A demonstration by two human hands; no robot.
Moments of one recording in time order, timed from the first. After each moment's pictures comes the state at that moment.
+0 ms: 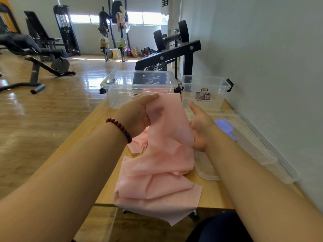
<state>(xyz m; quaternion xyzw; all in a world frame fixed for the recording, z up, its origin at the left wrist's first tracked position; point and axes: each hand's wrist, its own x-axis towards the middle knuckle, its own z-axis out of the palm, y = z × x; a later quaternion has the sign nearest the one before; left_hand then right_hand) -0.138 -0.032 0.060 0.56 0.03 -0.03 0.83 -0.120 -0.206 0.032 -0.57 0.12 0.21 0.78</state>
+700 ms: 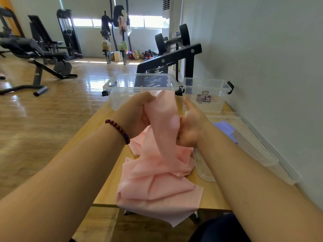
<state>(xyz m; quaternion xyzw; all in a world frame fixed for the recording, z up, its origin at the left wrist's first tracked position) -0.147 -0.027 0.068 0.58 -0.04 -0.03 0.81 -0.128 -0.183 0.052 -0.51 0.10 0.30 0.80</state>
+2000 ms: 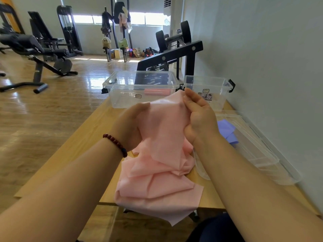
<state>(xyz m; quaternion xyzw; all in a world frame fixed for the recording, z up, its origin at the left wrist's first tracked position) -0.162 -0.021 0.037 0.53 0.04 -0.02 0.85 -0.125 -0.179 0.040 -0.44 -0.02 -0.05 0.90</state>
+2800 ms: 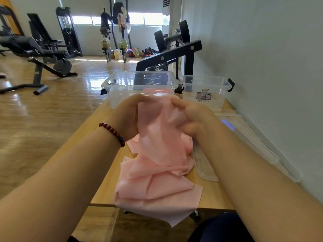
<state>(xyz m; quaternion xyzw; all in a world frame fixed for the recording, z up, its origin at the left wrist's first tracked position) -0.160 -0.023 0.066 0.59 -0.07 -0.07 0.80 -0.121 -0.182 0.062 -0.56 0.04 0.16 0.81</state>
